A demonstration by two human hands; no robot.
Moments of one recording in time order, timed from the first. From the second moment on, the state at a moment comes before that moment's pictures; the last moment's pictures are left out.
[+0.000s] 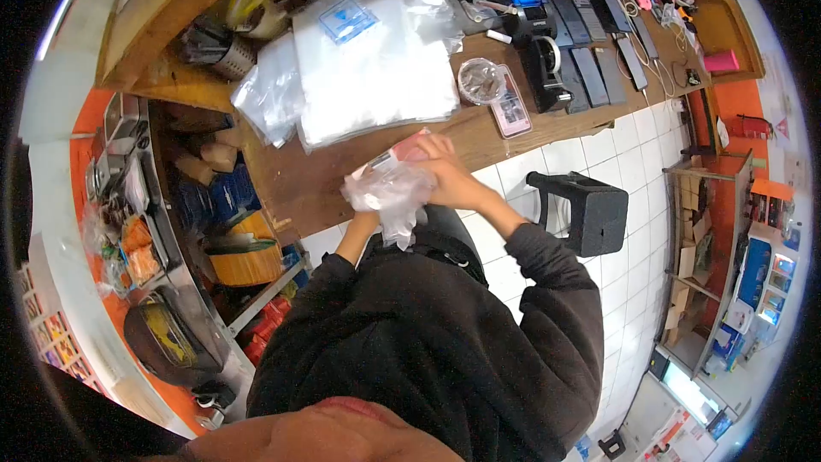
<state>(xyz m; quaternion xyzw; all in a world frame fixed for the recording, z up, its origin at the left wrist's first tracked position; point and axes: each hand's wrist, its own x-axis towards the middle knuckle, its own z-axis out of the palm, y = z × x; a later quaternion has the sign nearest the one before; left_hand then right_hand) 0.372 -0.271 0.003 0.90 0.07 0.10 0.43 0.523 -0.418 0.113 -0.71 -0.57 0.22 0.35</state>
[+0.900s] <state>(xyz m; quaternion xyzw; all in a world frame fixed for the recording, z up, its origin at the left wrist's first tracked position) 0.422 -0.258 0.042 0.88 0.16 0.07 0.44 0.876 -0.344 0.068 -0.85 -0.48 0.08 0.21</state>
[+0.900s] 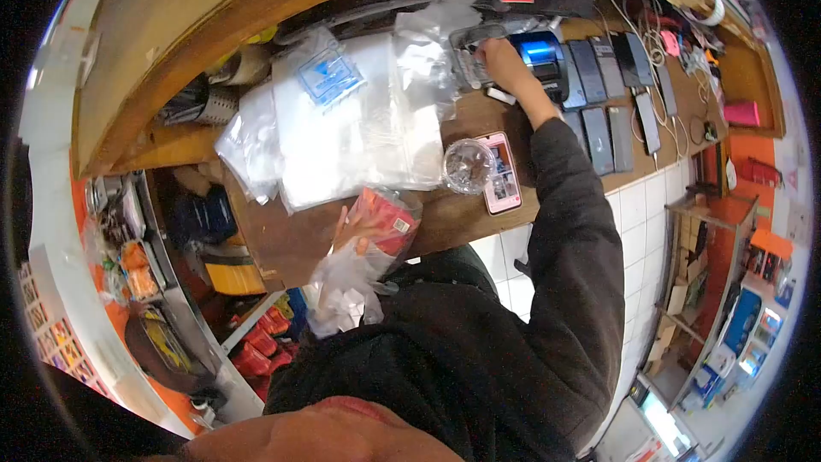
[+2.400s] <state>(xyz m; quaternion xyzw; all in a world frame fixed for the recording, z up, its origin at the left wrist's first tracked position) 0.276 -0.208 0.192 0.57 0.33 0.45 0.60 0.536 -0.151 0.231 -0.40 -0.60 -0.05 0.69</state>
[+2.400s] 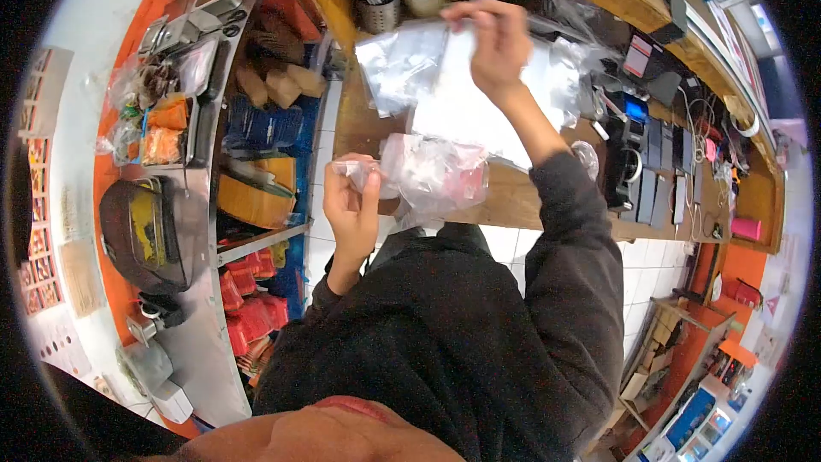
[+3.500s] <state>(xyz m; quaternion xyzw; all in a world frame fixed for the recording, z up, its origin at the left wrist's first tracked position) 0.250 -0.210 0.191 0.67 0.22 0.44 0.55 0.429 -0.255 0.209 -0.66 -0.72 0.21 0.08</state>
